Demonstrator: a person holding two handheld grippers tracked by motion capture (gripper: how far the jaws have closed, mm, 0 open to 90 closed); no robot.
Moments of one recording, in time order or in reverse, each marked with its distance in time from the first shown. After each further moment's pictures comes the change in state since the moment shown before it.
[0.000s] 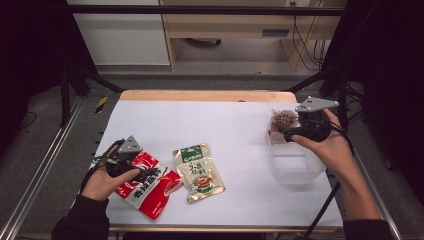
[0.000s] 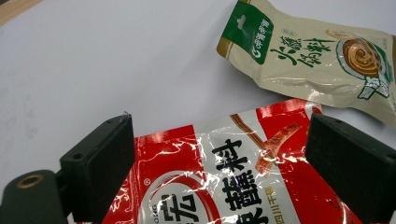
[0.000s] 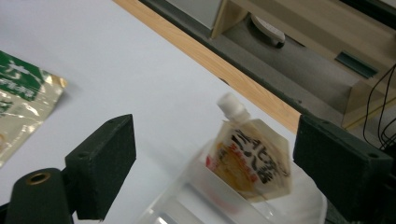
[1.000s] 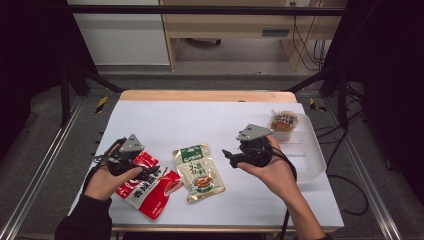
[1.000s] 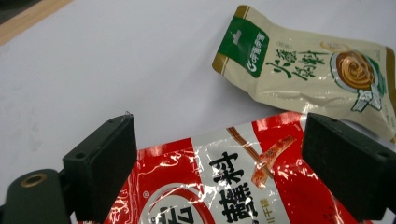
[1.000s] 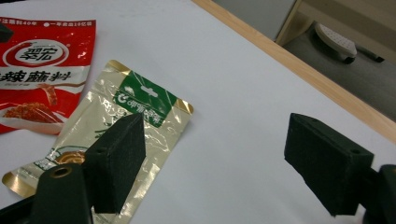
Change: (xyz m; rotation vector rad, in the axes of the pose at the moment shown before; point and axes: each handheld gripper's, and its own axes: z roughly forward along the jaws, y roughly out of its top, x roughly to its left) left arm -0.004 0.009 -0.003 -0.033 0.012 0.005; right arm 0.138 0.016 0.048 -0.040 0.189 -0.021
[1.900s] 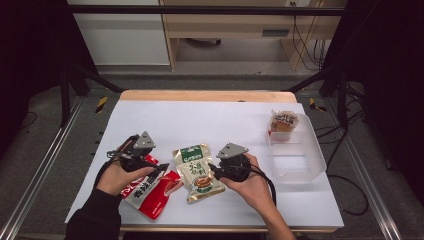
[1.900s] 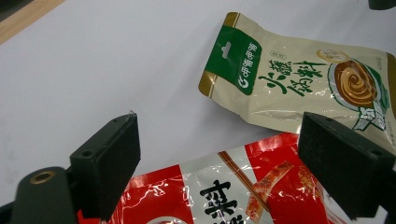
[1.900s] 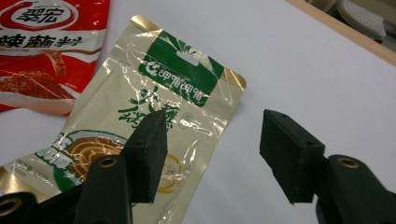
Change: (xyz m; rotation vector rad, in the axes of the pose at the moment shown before) left arm -0.007 0.017 0.025 0.032 -0.030 0.043; right arm 0.046 -0.034 0.055 0.050 0.029 0.011
